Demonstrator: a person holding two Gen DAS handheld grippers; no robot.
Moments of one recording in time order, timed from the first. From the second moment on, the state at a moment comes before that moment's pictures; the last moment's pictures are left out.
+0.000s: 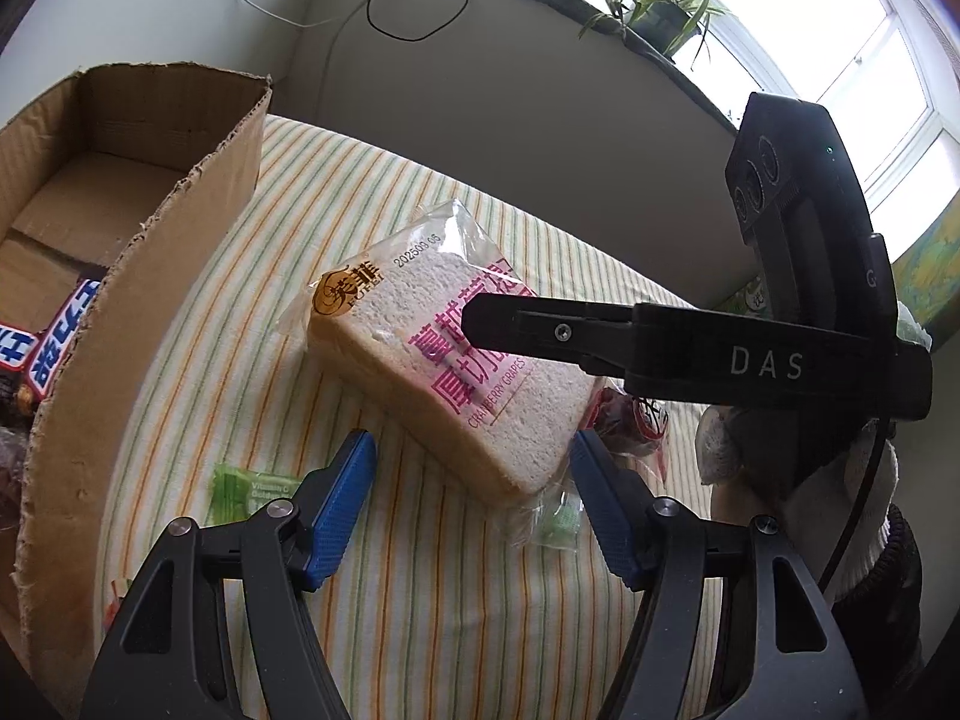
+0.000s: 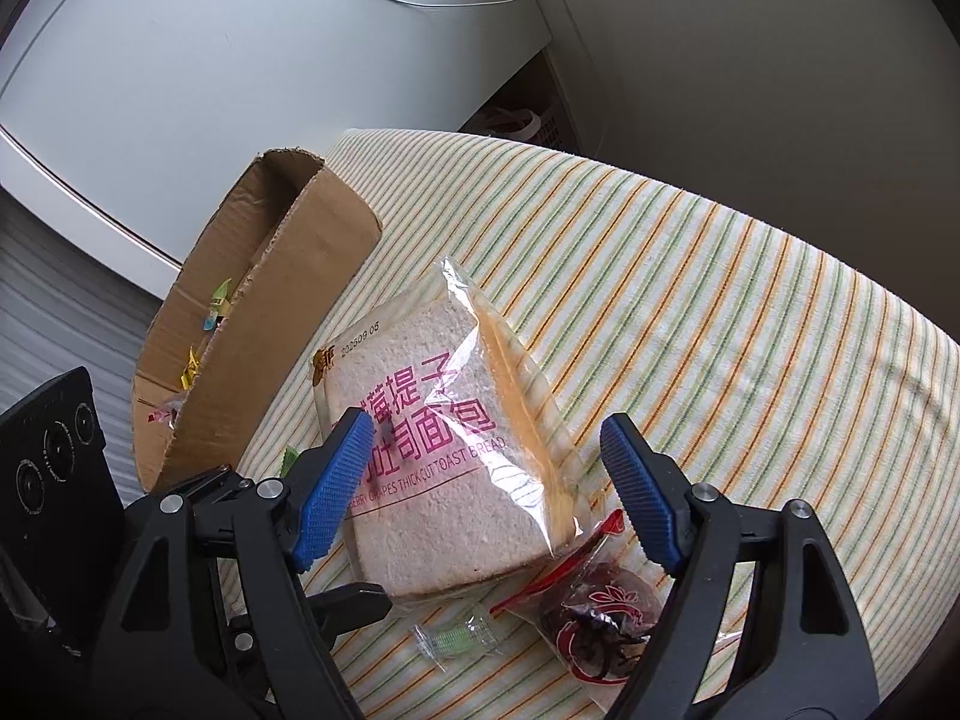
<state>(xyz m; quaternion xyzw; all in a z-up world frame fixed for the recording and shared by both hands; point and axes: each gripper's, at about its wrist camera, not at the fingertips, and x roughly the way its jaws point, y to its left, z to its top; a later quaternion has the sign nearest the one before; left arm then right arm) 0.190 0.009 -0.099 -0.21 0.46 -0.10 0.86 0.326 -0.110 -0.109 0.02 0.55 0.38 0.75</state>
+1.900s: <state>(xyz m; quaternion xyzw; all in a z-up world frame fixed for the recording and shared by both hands) 0.105 0.094 -0.012 -0.20 0.34 -0.08 0.92 0.229 -0.031 0.002 0.00 0.48 0.43 0.77</state>
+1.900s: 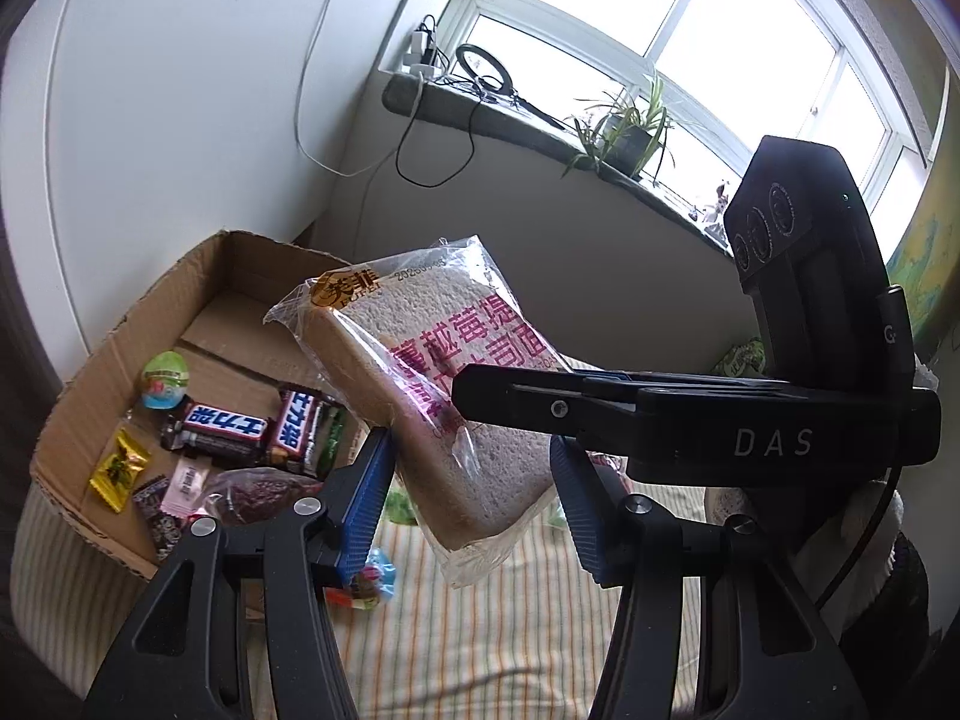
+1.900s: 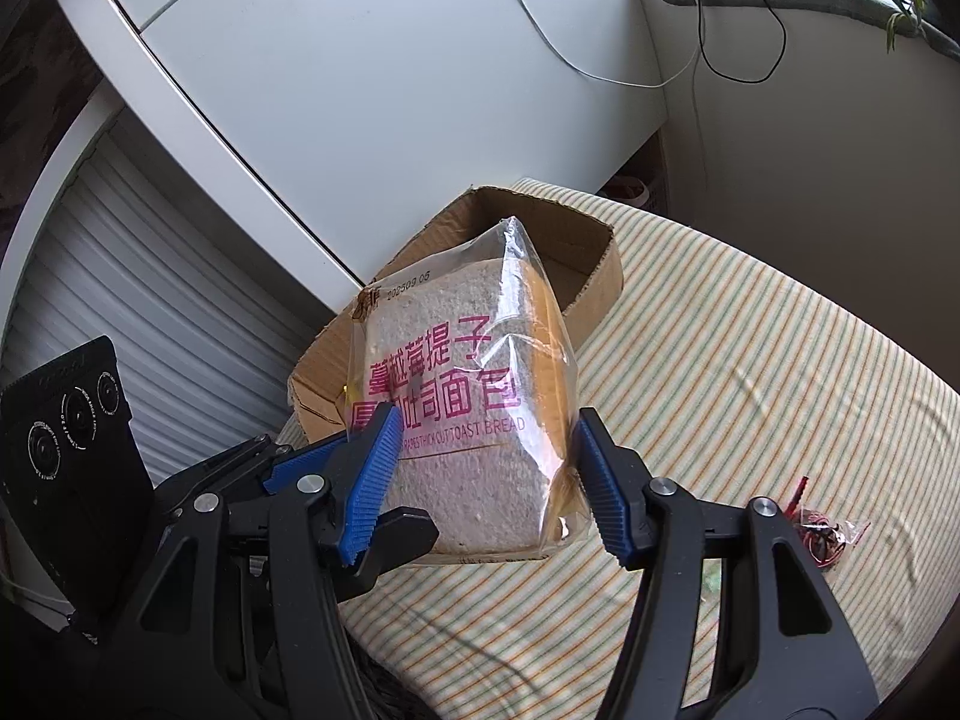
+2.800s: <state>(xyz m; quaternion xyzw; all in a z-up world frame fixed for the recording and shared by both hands) 0.117 0.179 -0.031 -0.21 0.34 -0.03 0.91 0.239 0.079 -0.029 -0.03 0.49 0.44 0.75</state>
